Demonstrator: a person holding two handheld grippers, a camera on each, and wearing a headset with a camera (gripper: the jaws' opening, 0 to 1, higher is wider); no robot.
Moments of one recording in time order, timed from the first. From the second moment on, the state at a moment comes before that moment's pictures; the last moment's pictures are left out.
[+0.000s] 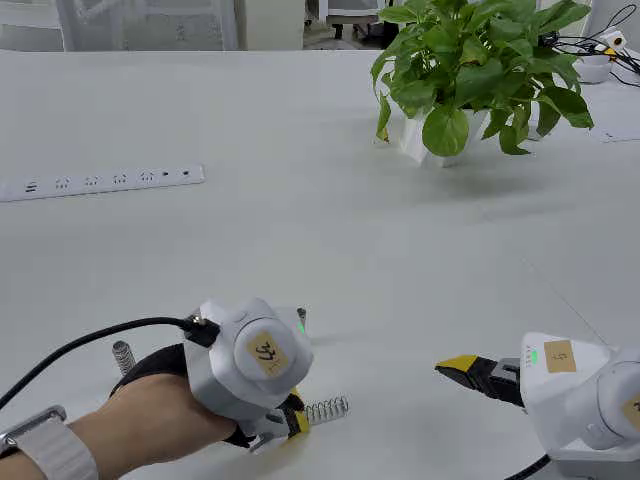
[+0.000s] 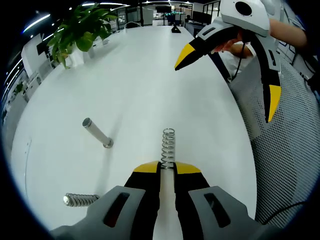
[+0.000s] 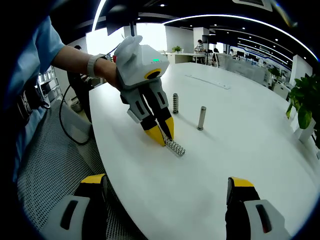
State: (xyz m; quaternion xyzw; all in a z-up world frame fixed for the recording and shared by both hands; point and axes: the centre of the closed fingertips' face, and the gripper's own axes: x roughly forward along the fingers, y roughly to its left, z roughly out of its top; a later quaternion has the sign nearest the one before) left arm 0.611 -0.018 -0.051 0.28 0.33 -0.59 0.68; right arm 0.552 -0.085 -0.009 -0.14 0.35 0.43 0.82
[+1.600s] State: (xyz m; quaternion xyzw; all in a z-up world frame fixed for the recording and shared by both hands) left arm 0.568 0.042 0.017 0.10 0.24 -0.57 0.78; right arm 0.570 0.011 0.038 -0.14 0.30 0.56 0.76
